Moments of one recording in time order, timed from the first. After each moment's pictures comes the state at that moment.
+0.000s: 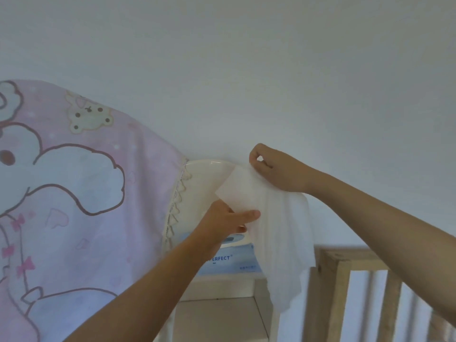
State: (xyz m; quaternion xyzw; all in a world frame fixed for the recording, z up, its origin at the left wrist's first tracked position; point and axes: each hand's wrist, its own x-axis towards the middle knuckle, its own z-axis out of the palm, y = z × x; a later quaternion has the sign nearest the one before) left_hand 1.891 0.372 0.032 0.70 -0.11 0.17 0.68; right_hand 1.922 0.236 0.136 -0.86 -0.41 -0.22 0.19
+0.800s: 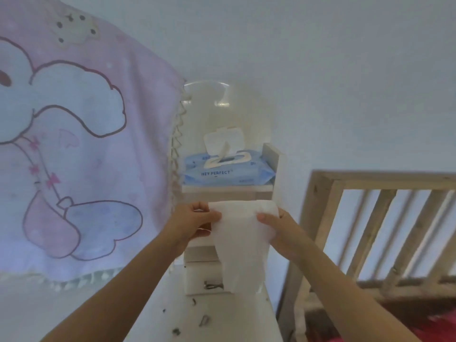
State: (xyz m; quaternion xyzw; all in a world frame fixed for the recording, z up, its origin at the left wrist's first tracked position) left_hand 1.830 0.392 -0.102 0.69 0.08 0.09 0.71; right_hand 1.898 0.199 -0.119 -0.55 -0.25 0.23 0.77
